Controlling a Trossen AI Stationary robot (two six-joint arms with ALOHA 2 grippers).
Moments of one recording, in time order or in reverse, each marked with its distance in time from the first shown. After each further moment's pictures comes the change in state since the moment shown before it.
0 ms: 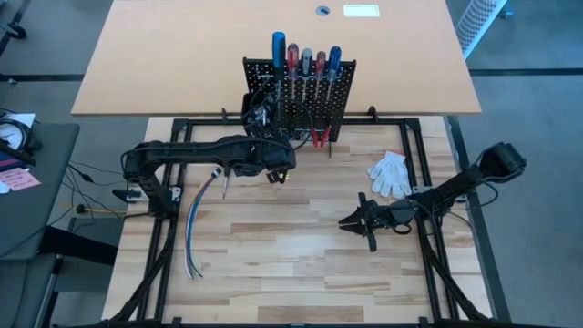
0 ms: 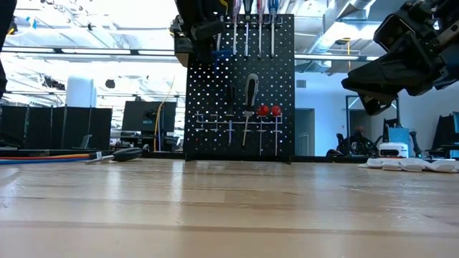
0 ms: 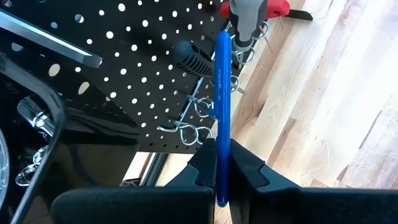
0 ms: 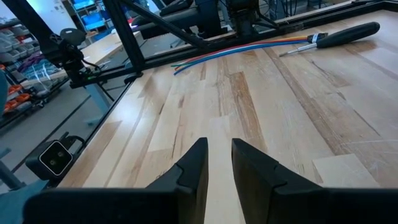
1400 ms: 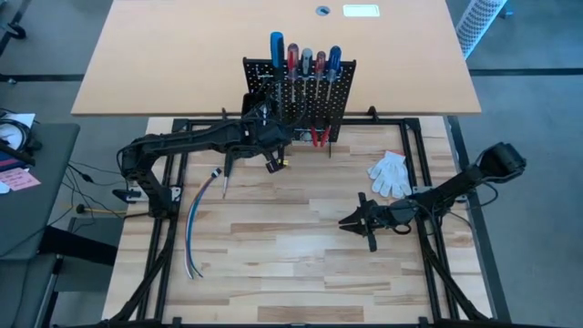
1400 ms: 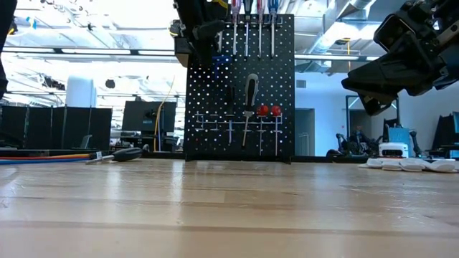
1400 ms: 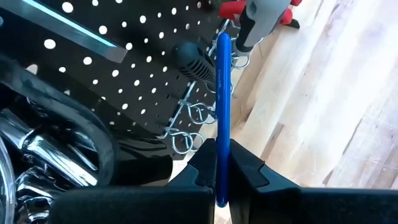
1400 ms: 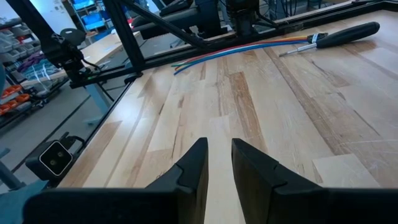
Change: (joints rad) left arm 0.129 -0.032 0.000 0.074 0.186 0.086; right arm 0.000 0.000 0.000 0.000 0.000 0.000
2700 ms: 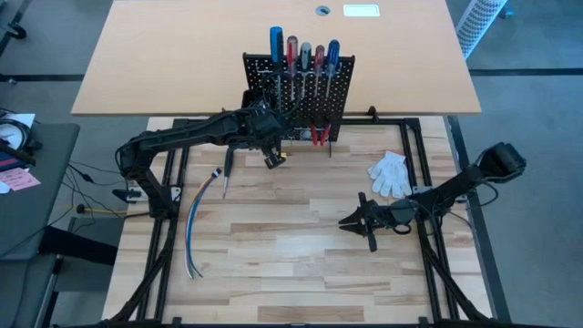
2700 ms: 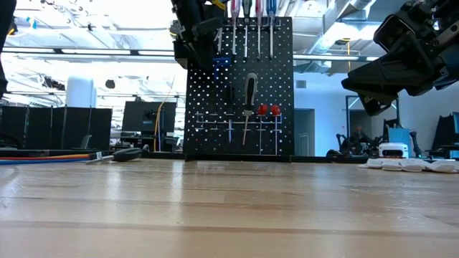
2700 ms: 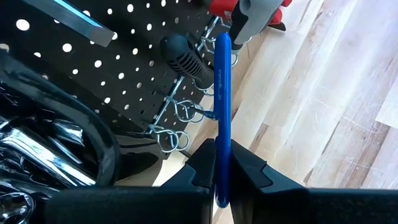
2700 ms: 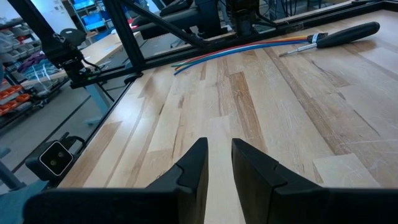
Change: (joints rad) left arm 0.089 -0.002 0.002 -0.001 0.145 -0.012; right arm 0.000 0.000 0.000 0.000 0.000 0.001
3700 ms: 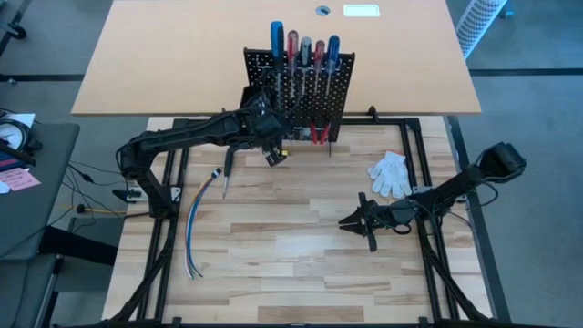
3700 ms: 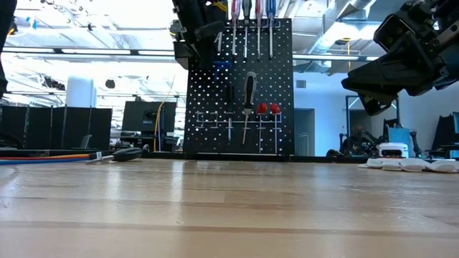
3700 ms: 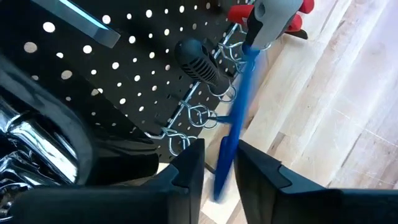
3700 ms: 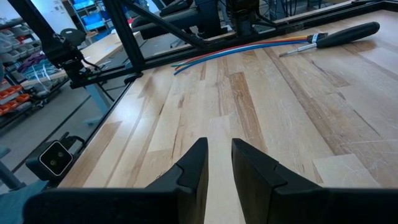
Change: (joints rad) left arm -0.001 0.003 -0.002 0.027 -0.078 -0.007; right arm 0.000 0.000 0.000 0.000 0.000 0.000
